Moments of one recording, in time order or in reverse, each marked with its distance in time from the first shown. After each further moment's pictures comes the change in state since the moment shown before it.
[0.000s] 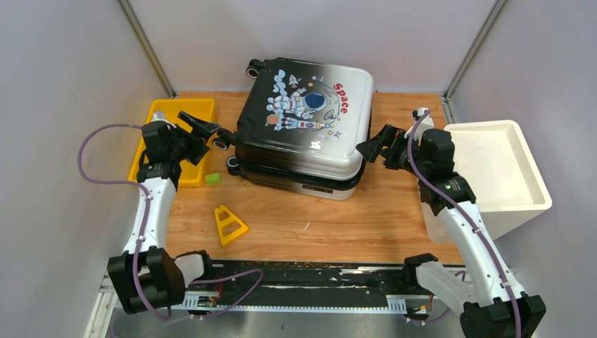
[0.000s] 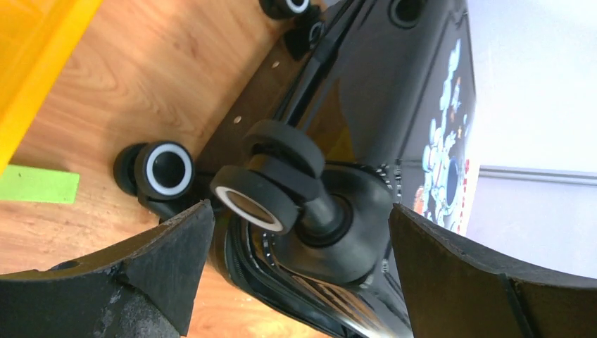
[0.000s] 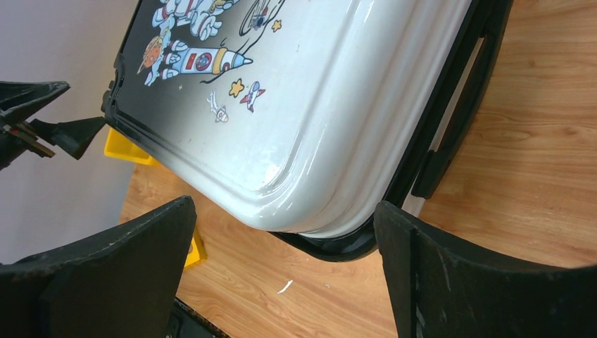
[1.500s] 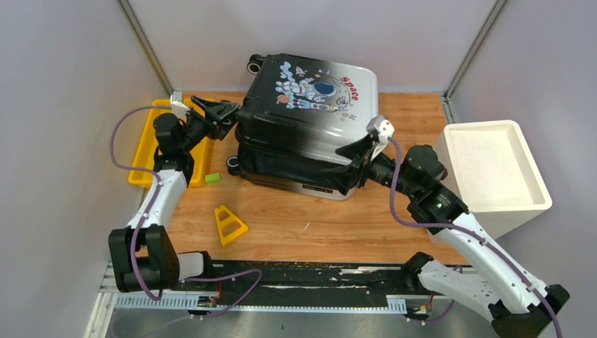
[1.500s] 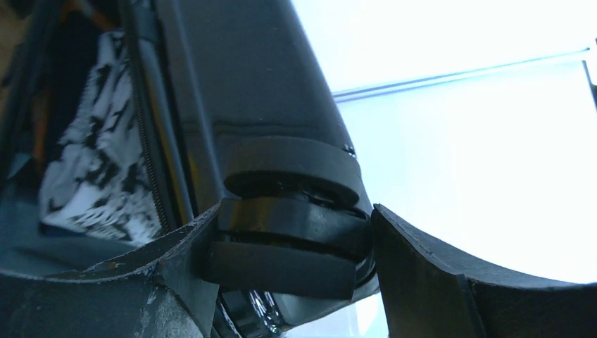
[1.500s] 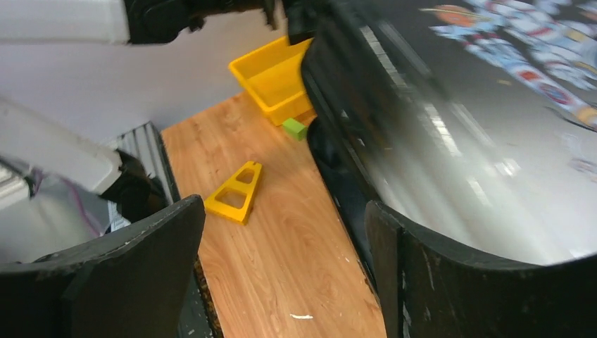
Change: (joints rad) left arm -0.106 0.145 -0.097 0.623 0.283 -0.365; right arm 0.410 -0.082 -0.010 0.256 -0.092 -0.308
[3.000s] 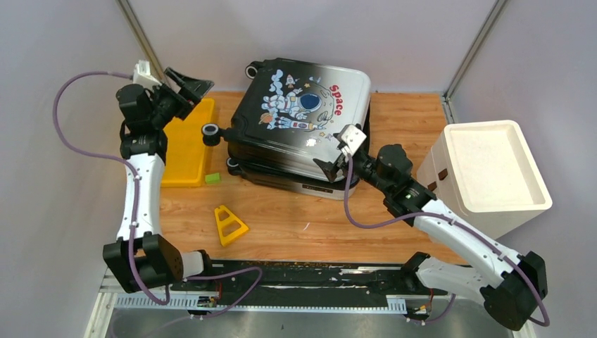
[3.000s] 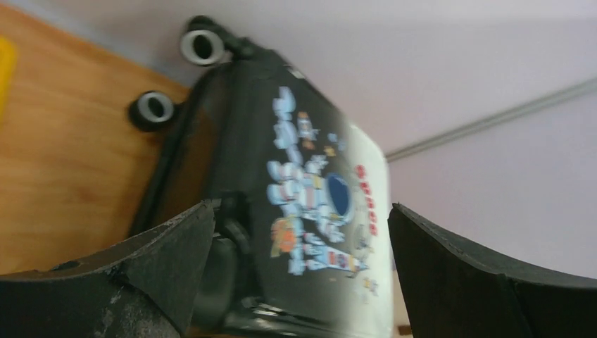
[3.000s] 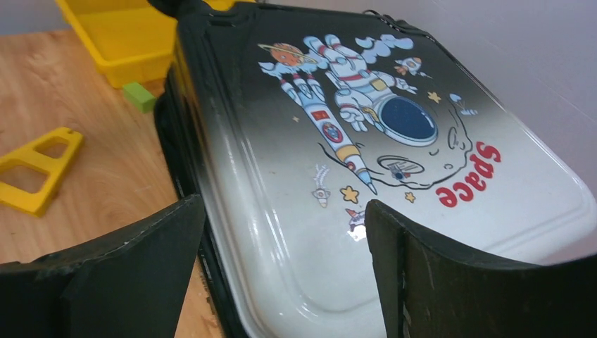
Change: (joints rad) left arm 0.082 0.010 0.464 -0.466 -0.089 0.428; right arm 0.082 0.208 -0.112 0.280 0.257 -0.542
